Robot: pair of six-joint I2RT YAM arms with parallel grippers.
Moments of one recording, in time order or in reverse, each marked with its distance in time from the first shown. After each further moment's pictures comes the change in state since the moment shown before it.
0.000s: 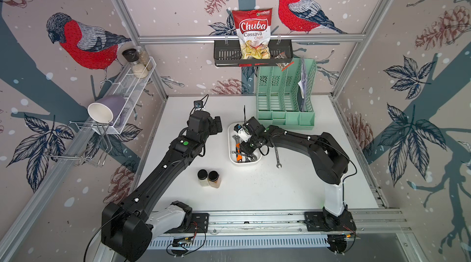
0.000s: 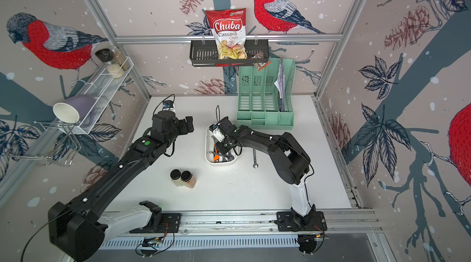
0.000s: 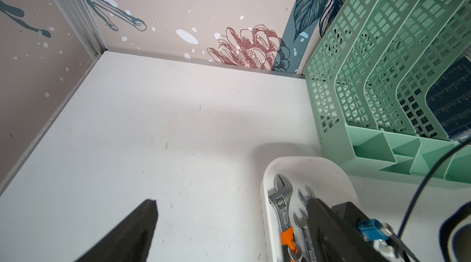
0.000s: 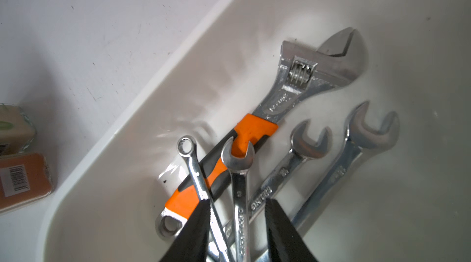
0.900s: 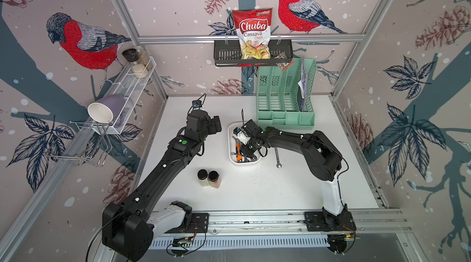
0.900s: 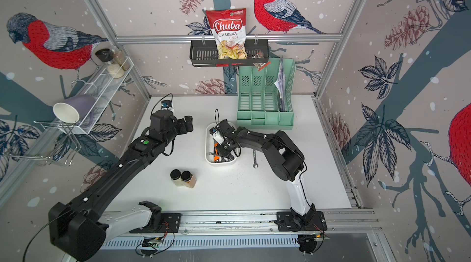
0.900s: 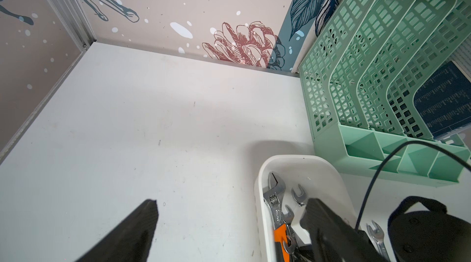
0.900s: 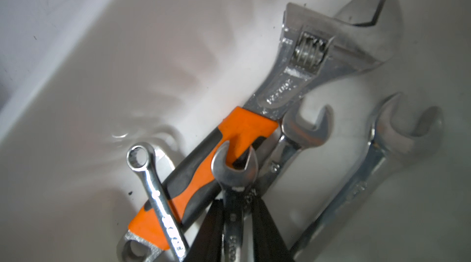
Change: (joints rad) left arm 0.031 0.003 0.000 0.000 0.058 -0.019; right arm -0.001 0.071 0.007 0.008 0.020 -0.029
